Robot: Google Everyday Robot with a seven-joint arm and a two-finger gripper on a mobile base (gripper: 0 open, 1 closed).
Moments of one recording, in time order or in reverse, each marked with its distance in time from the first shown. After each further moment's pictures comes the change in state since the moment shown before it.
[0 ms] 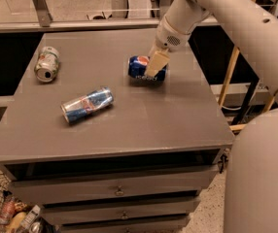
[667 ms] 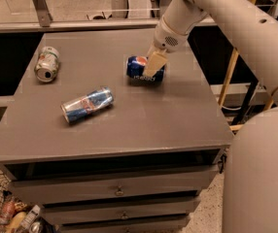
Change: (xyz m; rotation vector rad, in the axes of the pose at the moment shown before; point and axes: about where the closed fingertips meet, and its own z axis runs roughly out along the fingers) arm -0.001 0.000 0.003 -0.001 -0.001 0.001
